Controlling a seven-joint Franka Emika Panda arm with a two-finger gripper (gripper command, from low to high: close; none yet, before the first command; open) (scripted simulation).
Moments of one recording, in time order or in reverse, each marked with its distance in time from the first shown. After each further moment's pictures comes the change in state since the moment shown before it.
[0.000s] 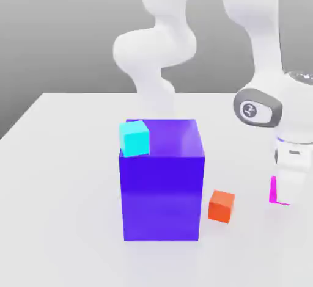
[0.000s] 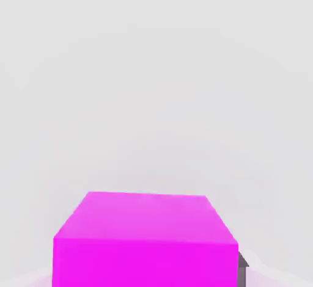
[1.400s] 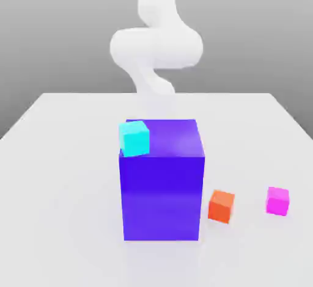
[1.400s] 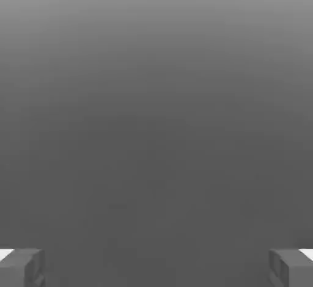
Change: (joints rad) arm -0.538 -0.857 -0.193 0.356 0.119 -0.488 0.329
